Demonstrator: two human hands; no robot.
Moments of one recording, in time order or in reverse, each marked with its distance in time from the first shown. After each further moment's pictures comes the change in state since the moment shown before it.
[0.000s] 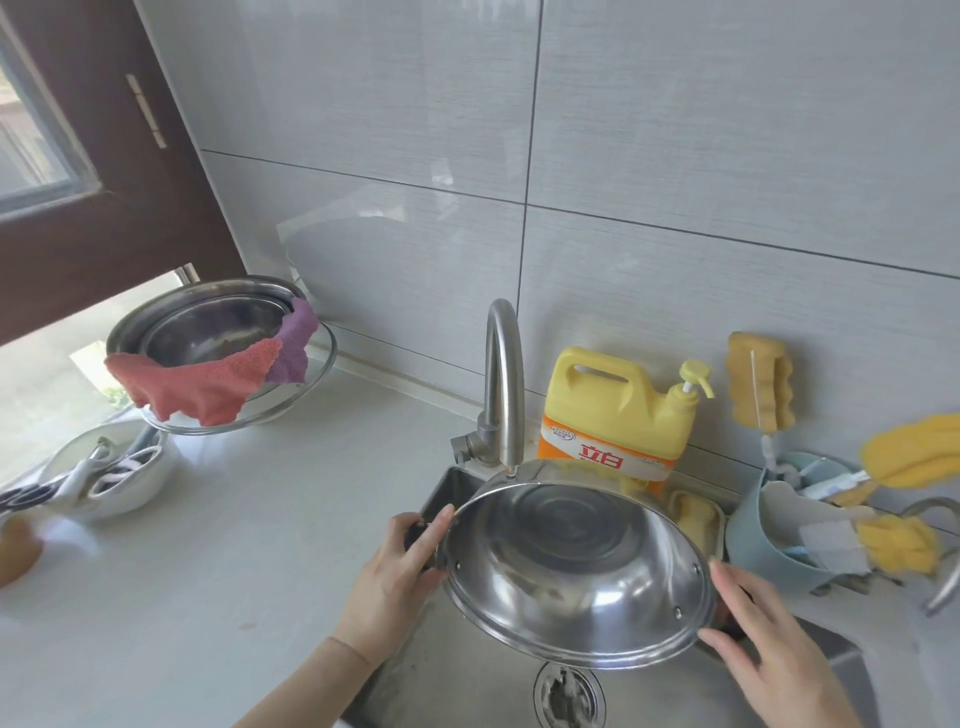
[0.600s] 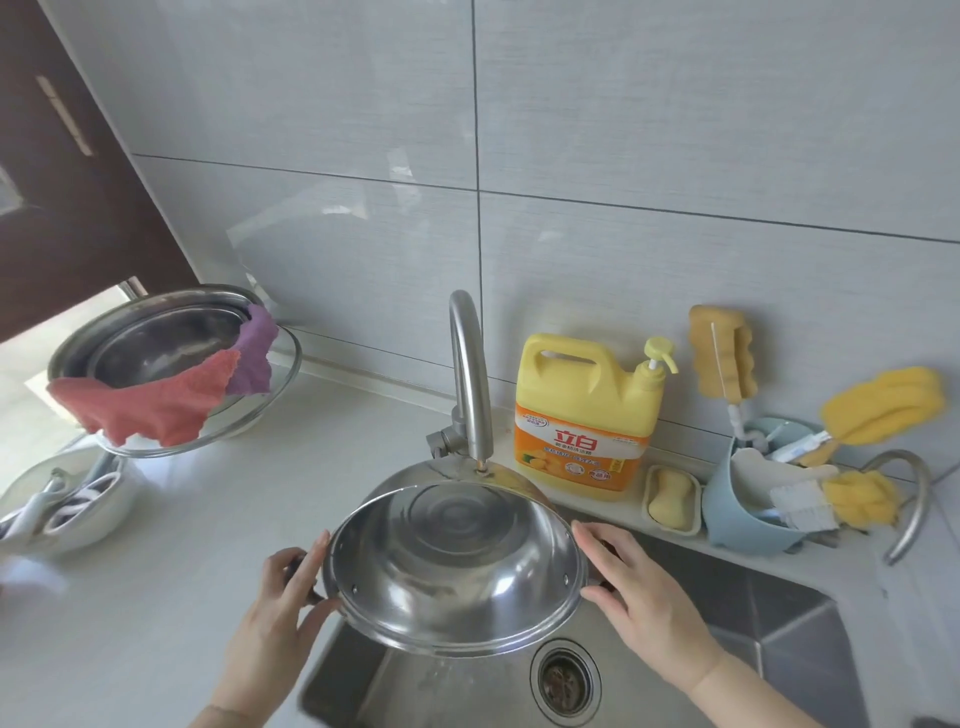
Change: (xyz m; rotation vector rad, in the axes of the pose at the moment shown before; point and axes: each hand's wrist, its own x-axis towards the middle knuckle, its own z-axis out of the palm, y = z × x) left_hand -0.048 -0.047 -0.055 -0.016 0.053 -0.115; right_hand 0.028 -0.044 0.058 0.142 -0.212 -0.132
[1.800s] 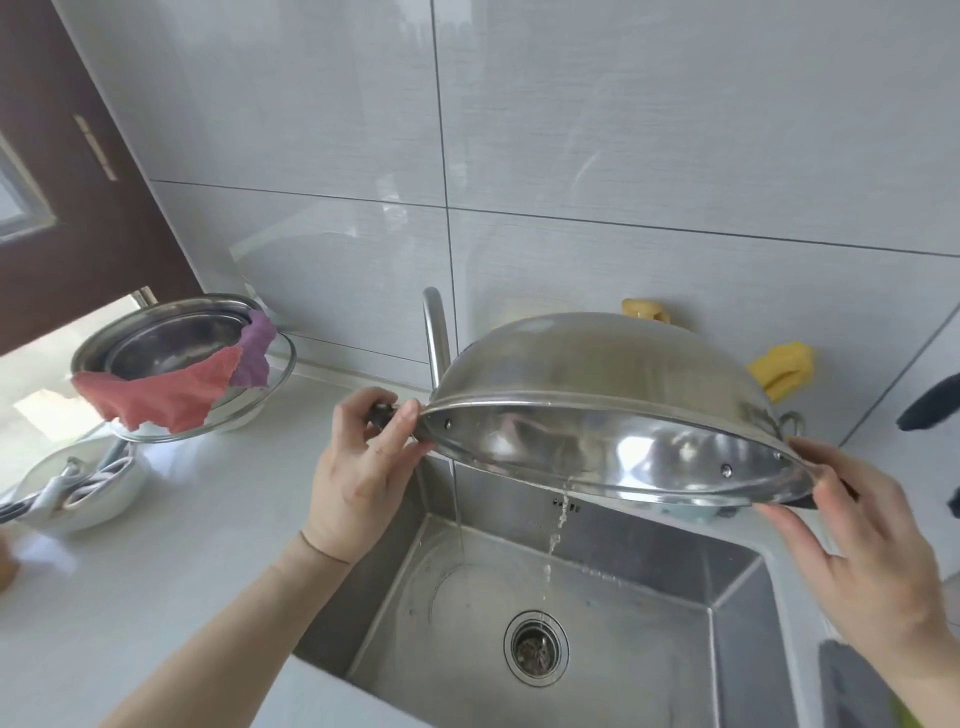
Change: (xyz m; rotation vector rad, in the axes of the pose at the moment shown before) left_hand 0.083 0.175 -0.030 0.002 0.526 0.634; right_hand -0.082 -0.029 -0.190 -0.469 0.688 -0.196
